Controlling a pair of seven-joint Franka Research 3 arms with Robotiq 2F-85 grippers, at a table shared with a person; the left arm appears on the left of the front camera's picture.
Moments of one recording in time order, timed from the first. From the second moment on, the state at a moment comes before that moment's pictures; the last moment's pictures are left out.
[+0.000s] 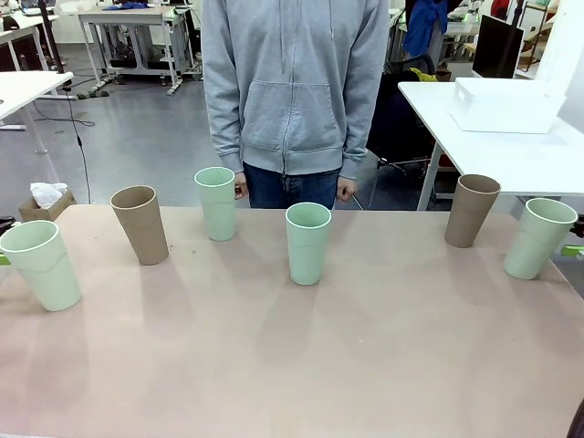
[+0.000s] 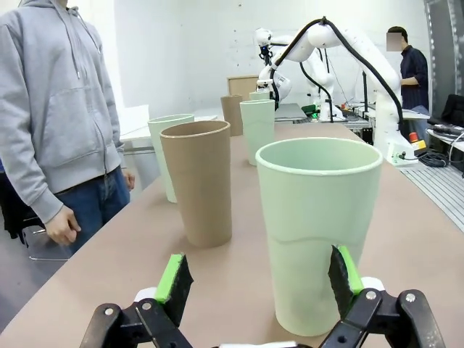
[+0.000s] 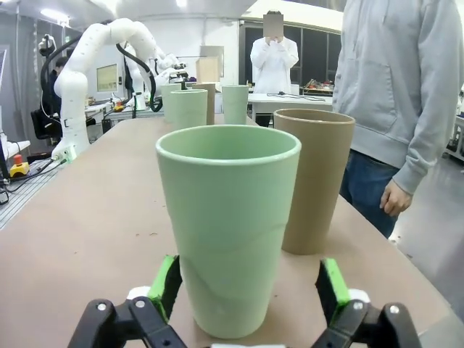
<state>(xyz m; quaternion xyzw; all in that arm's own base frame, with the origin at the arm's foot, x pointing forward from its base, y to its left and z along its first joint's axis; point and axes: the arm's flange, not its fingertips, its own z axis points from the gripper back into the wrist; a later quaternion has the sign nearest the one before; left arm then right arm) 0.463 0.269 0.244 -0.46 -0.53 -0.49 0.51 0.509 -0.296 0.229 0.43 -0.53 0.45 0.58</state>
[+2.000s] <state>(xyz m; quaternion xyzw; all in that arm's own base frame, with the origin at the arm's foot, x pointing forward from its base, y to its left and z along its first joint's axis) 0.450 0.245 0.214 -0.49 -0.50 -0.49 0.52 0.513 -0.281 0.210 0.44 -0.52 0.45 0.58</state>
